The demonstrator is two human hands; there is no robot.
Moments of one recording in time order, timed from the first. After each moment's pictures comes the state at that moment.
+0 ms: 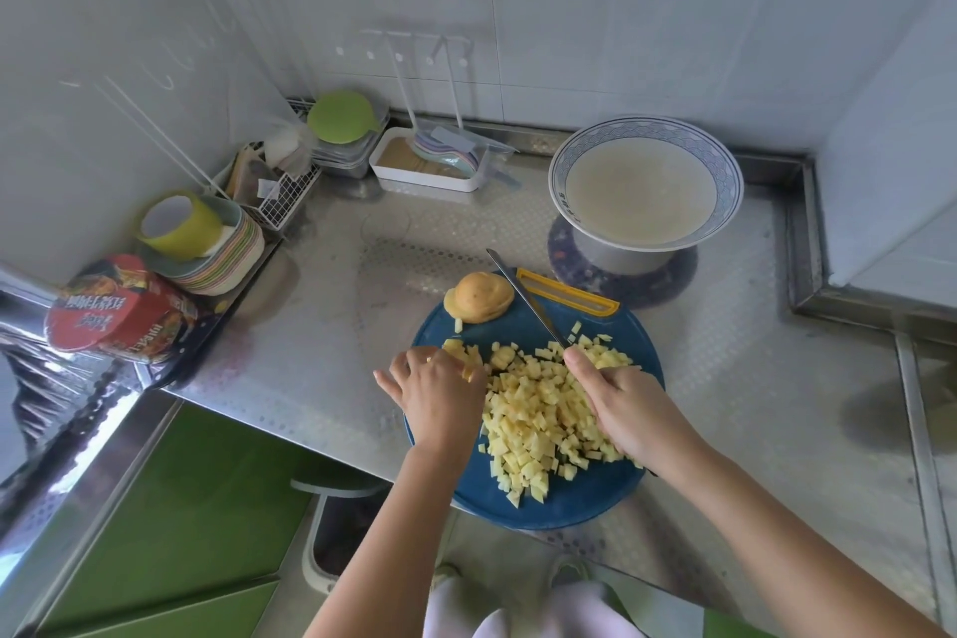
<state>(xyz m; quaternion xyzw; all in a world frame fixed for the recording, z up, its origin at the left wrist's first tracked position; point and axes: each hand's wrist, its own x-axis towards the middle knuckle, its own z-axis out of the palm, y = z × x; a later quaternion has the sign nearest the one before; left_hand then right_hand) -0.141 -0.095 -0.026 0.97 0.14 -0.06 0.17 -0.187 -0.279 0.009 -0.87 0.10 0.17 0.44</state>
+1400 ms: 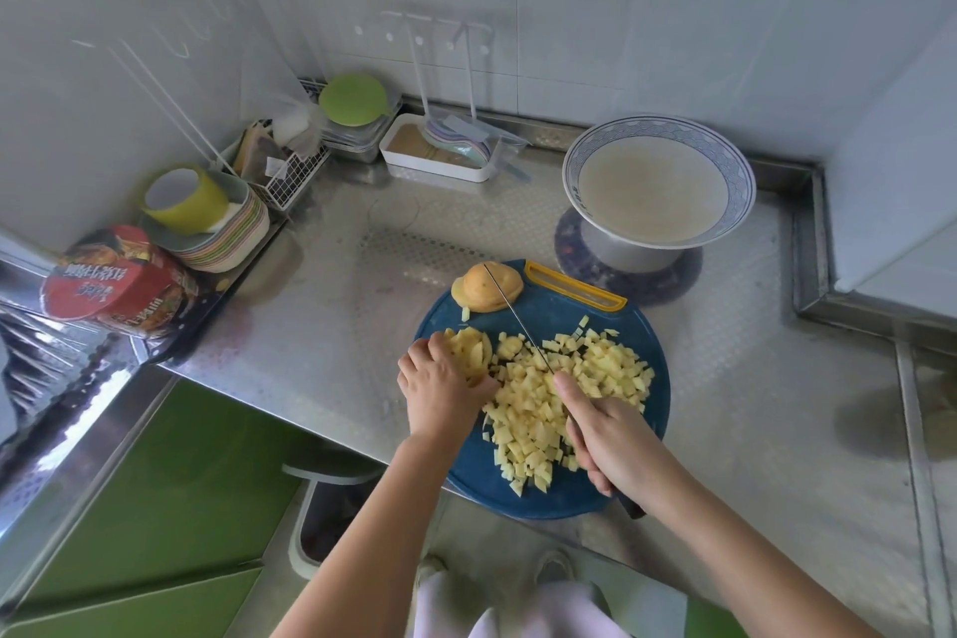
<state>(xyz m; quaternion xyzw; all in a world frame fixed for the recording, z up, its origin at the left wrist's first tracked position) -0.143 -0.074 -0.064 0.97 0.09 -0.07 0.19 -0.214 -0.252 0.003 -0.80 0.12 0.25 0.53</state>
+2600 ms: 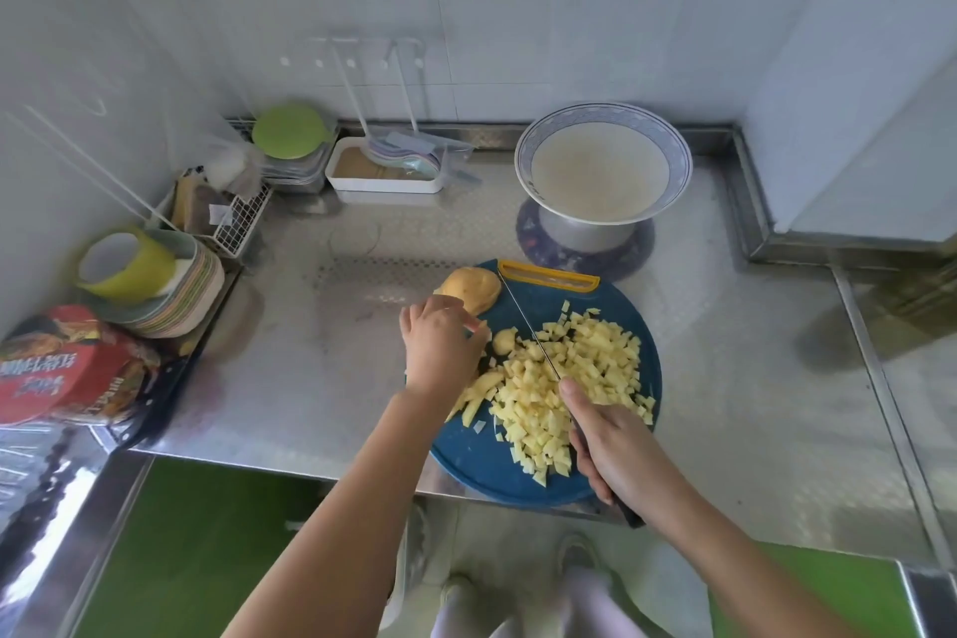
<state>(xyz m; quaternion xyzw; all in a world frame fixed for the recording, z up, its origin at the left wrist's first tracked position) -0.089 -0.068 -0.024 0.96 -0.12 -0.01 0.24 -0.244 -0.212 0.017 -0.76 0.23 0.17 0.58</state>
